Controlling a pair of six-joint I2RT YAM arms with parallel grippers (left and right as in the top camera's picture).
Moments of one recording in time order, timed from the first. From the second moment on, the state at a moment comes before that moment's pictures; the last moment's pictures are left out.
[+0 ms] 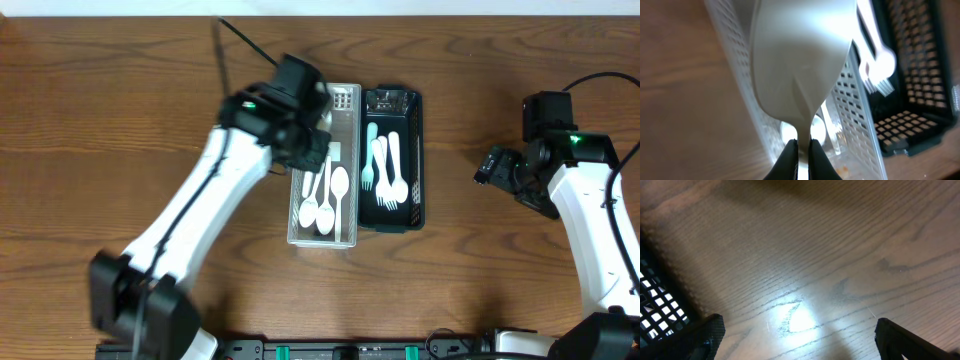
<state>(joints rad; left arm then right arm) -0.48 1.71 1.51 -1.05 0.15 -0.14 -0.06 1.47 1.18 -1.10 0.13 0.49</state>
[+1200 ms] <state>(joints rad) -0.31 1.16 1.65 -1.23 -0.12 -0.20 0.01 0.89 1.37 -0.99 -0.13 0.22</state>
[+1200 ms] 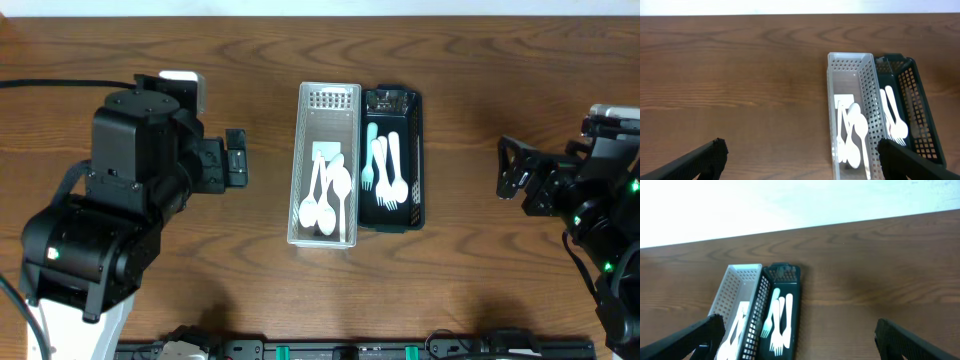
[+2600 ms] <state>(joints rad) -0.31 1.15 1.65 -1.23 -0.13 -0.20 0.02 0.90 1.37 -1.03 -0.25 0.21</state>
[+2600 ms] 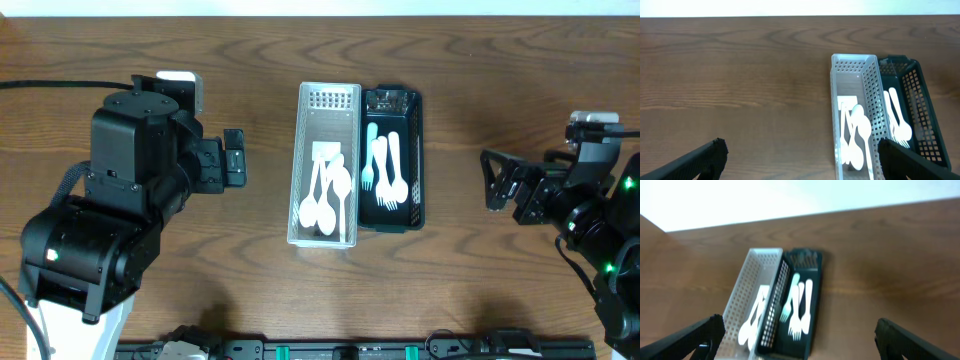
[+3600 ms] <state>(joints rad) -0.31 1.16 1.65 -1.23 -0.14 -0.20 0.02 0.24 0.54 -0.71 -0.24 -0.22</state>
